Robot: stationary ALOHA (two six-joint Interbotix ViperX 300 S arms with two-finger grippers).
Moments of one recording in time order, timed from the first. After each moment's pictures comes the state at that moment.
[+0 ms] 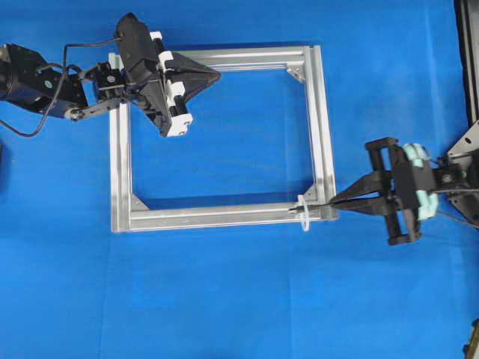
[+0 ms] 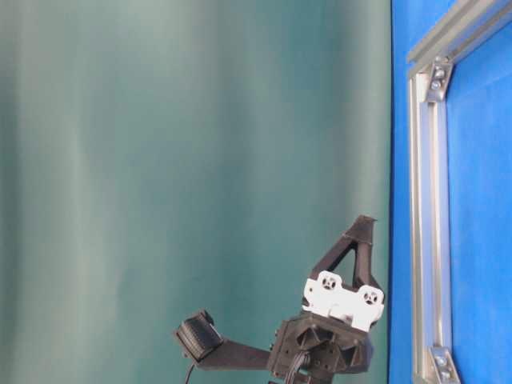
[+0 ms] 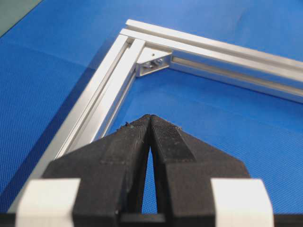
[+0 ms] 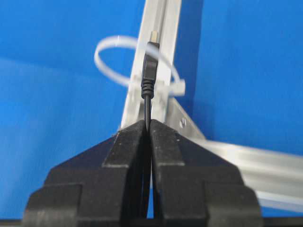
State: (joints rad) left arm 0.27 0.16 0.84 -0.09 -0.76 -0.02; right arm 0.16 -0.24 1.28 -0.02 -0.56 0.10
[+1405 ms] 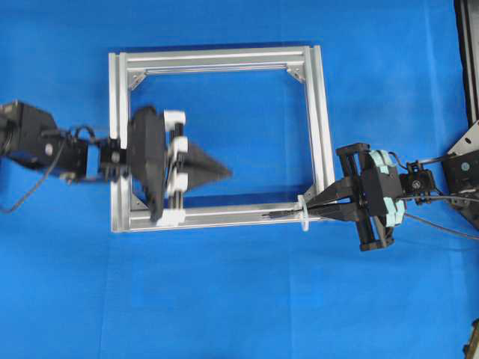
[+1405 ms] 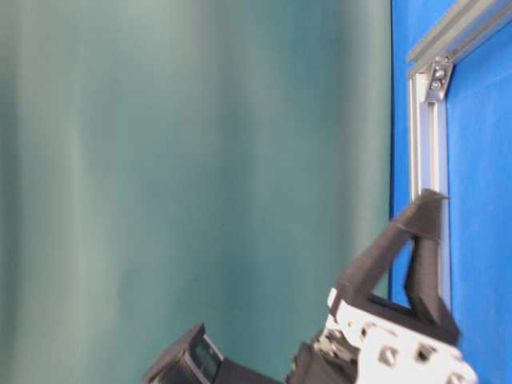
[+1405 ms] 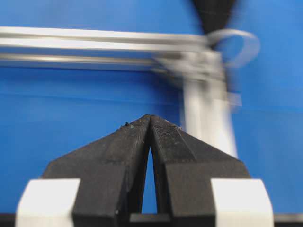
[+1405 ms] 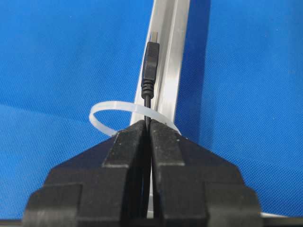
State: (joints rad) left arm -0.10 0.16 0.84 -0.09 -0.76 -0.02; right arm 0.16 -0.13 1.17 -0.02 -0.56 0.10
